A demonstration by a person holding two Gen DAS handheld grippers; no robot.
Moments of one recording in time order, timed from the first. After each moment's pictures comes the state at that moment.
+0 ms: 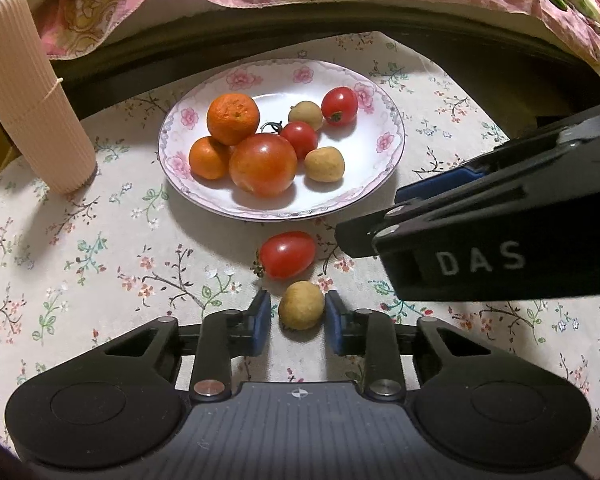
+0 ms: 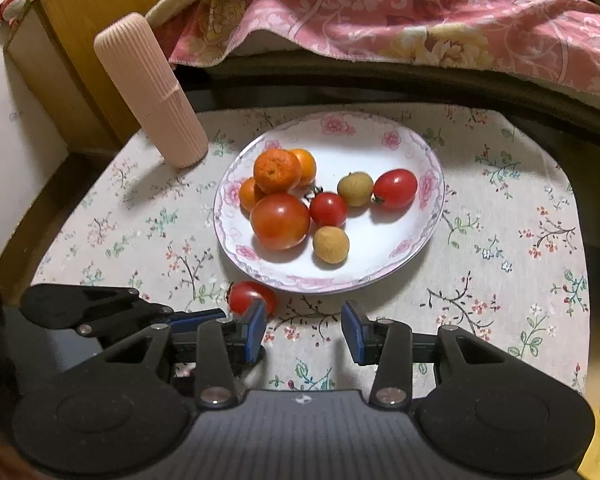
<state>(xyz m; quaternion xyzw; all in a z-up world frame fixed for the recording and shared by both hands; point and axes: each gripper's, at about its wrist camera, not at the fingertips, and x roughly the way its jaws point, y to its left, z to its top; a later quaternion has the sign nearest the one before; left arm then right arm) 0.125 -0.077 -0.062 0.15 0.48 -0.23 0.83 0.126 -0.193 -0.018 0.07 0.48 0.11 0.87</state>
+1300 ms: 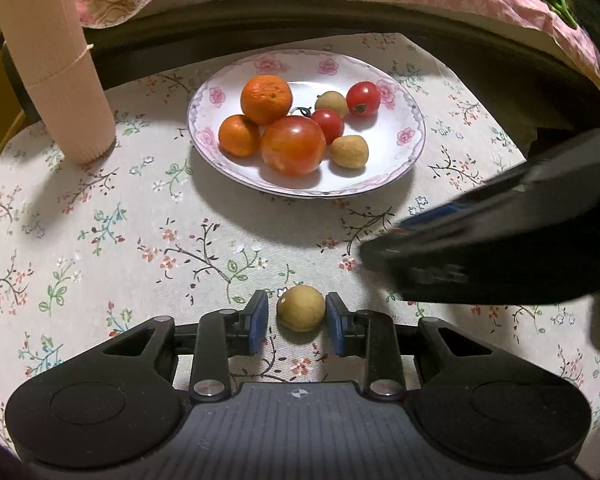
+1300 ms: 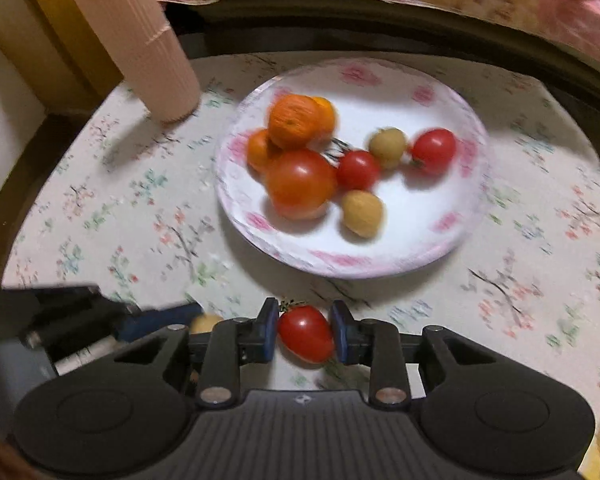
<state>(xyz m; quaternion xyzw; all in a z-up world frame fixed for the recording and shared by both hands) 0.137 -0.055 -0.051 0.12 0.49 -0.23 0.83 0.147 -0.166 -0.041 0.05 0.54 0.09 0.83</state>
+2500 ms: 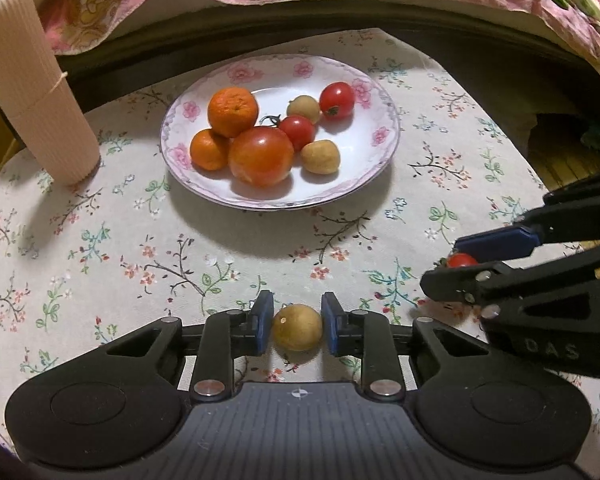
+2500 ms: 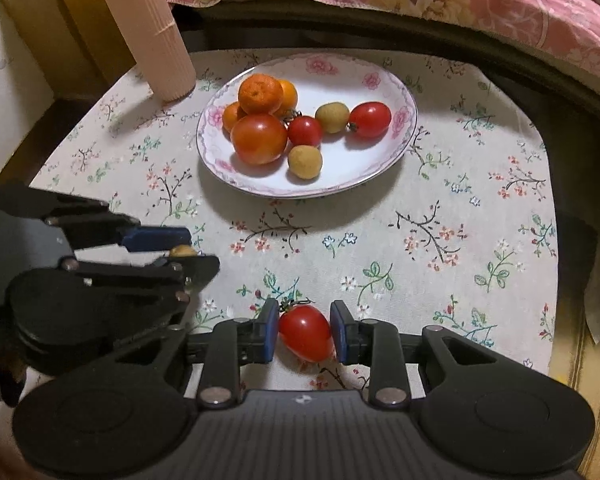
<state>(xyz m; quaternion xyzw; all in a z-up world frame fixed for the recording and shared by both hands) 0.127 -0.078 -0.047 0.15 0.49 -0.23 0.83 0.087 -0.198 -0.029 0.02 0.52 0.10 0.85</state>
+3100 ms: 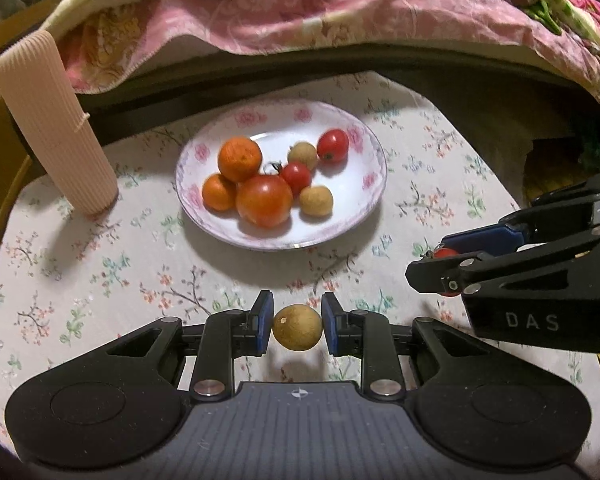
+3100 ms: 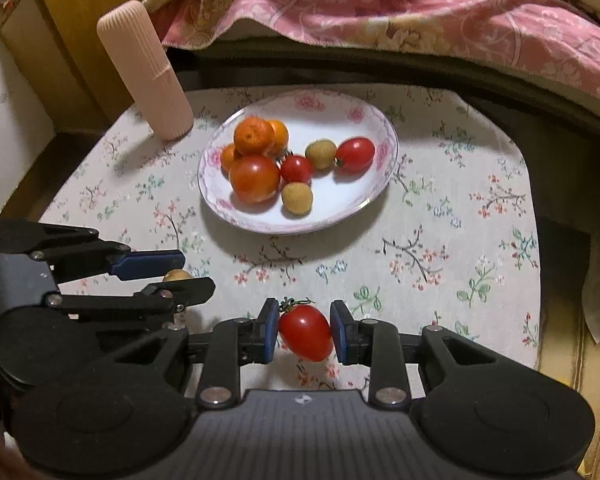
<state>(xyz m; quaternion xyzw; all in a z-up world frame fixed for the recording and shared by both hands) 0.119 -0.075 -0.019 0.13 0.46 -0.23 0.85 0.084 -0.207 -0.004 0.05 0.49 0.09 0.87</state>
